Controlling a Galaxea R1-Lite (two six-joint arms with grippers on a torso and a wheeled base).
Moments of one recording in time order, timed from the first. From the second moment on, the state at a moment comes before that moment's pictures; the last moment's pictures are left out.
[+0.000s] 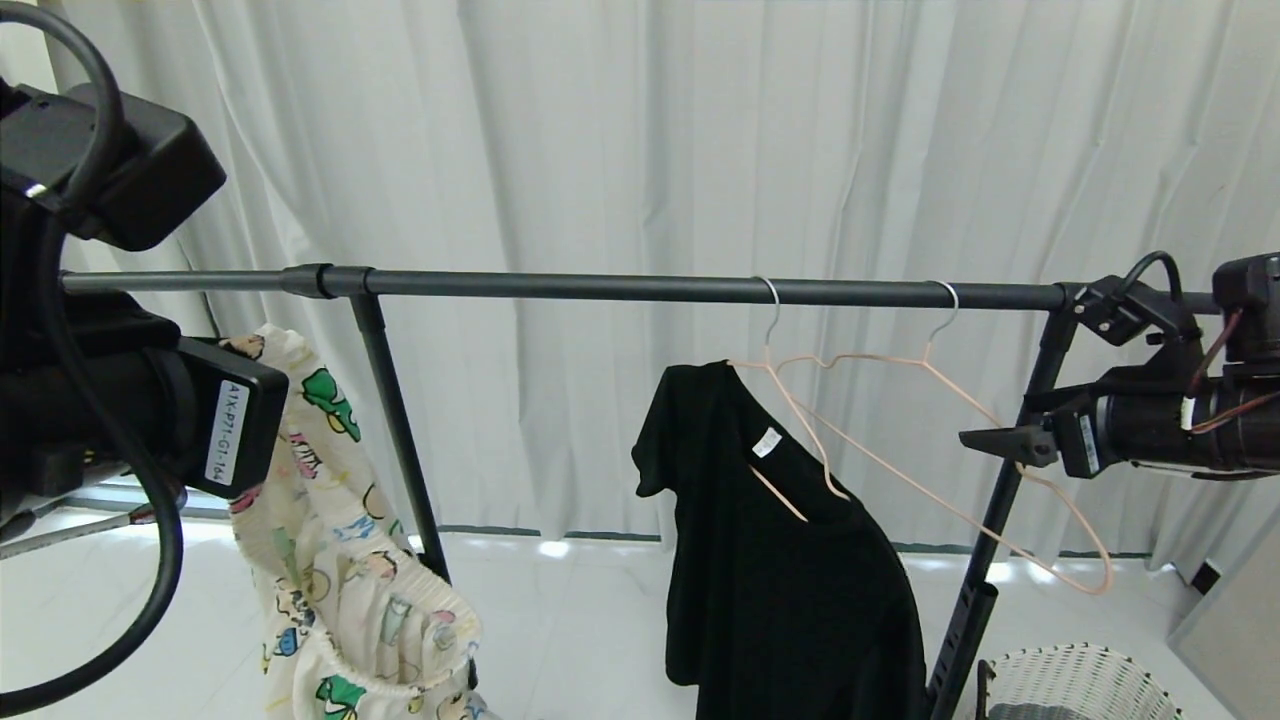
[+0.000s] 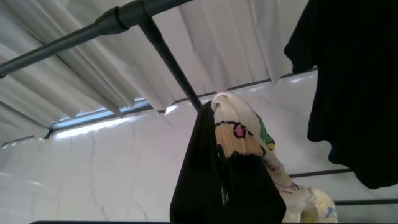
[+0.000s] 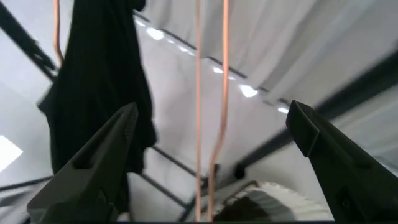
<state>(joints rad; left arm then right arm) -0.68 1.22 -1.13 0.37 0.64 0.13 0.13 1.57 -0.97 -0.07 0.39 -0.21</state>
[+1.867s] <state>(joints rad) -0.69 1.22 -1.13 0.37 0.64 0.13 0.12 1.62 -0.99 -0.07 0.40 -0.07</state>
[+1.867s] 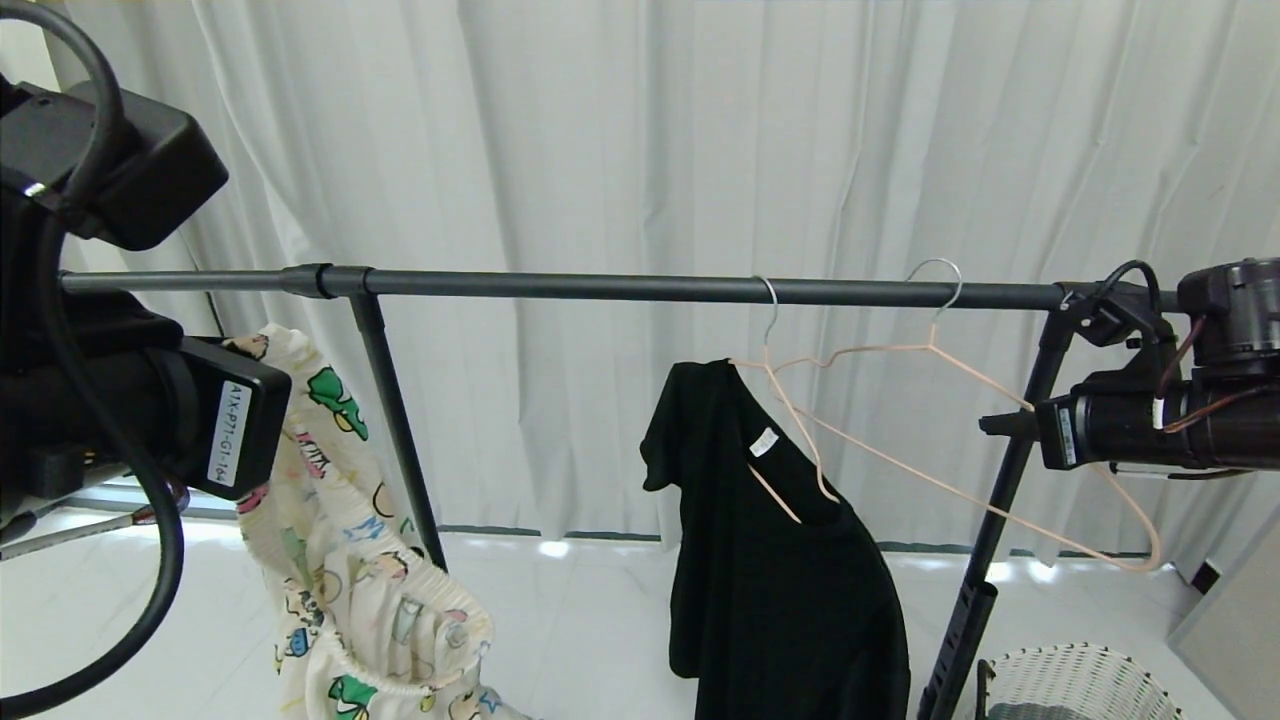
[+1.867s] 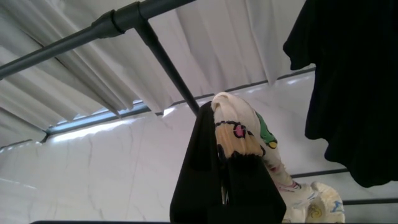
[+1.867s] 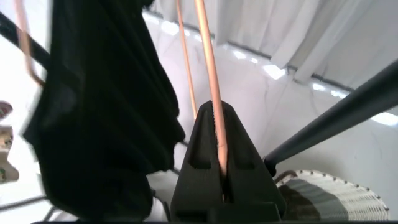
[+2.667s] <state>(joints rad) -0.69 1.22 -1.13 0.37 0.69 0.13 0.11 1.30 -0.77 -0.09 0.40 -0.06</state>
